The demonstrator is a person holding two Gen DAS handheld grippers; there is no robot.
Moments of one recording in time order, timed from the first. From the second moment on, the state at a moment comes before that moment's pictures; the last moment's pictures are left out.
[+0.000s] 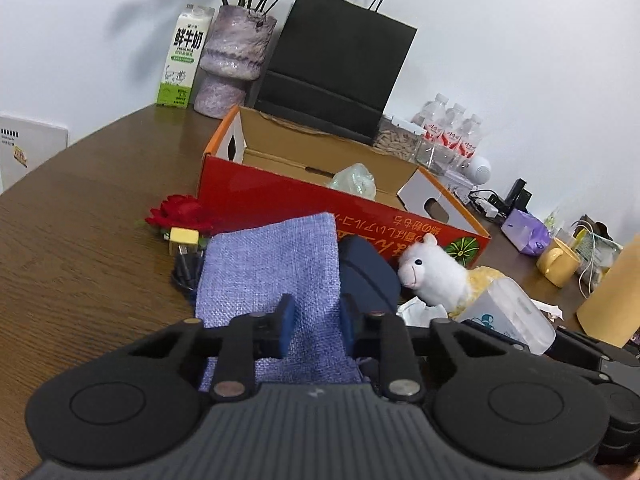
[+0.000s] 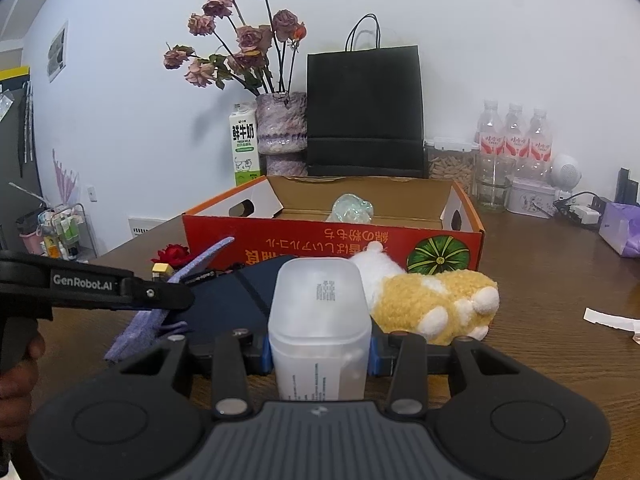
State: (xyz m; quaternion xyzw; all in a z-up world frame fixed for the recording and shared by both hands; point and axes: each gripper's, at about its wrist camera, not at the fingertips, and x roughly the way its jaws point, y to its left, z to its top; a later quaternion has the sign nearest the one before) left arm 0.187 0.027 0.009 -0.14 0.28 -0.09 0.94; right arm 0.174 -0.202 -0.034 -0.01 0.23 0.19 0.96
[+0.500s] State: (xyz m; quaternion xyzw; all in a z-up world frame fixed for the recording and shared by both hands) left arm 0.156 0.030 0.049 -0.09 0.20 -0.08 0.97; right arm 0.153 -0.202 -0.012 -0.01 0.19 0.19 0.96
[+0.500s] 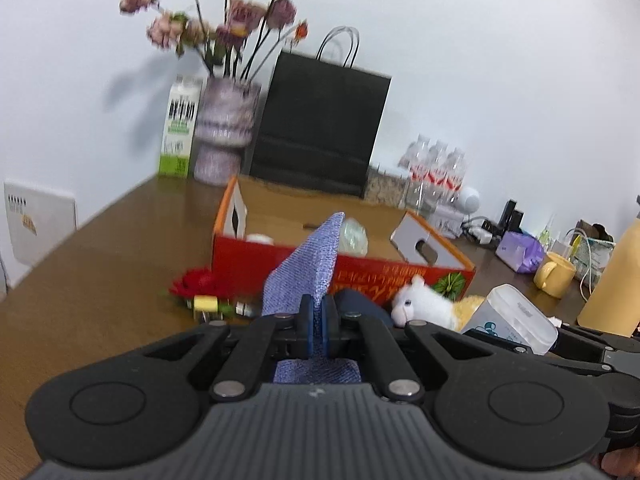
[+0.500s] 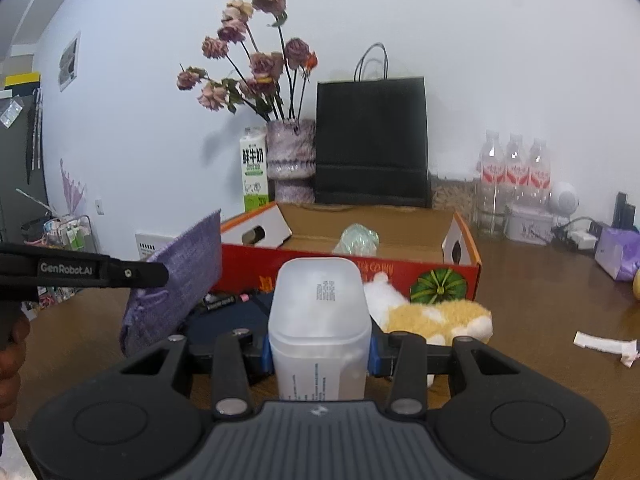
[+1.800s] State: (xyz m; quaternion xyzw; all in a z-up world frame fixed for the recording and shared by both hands) left arm 0.412 0.009 0.077 -0.10 0.22 -0.09 0.97; right arm 0.446 -0.214 0.052 -0.02 0.19 0.12 0.98
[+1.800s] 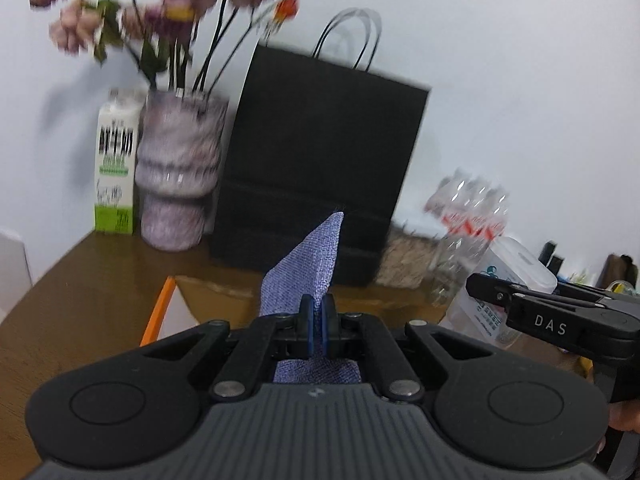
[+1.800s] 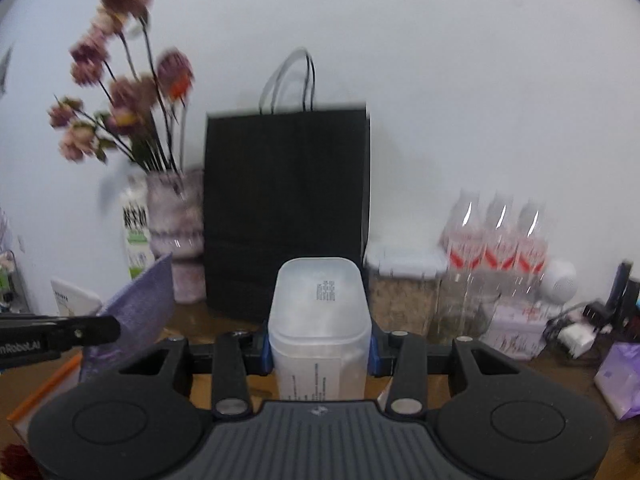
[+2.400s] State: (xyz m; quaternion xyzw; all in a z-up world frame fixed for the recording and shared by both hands) left arm 0.436 0.001 0.037 -0.07 0.29 -0.07 0.95; right arm 0.475 -0.200 0.005 -0.03 0.27 0.13 0.95
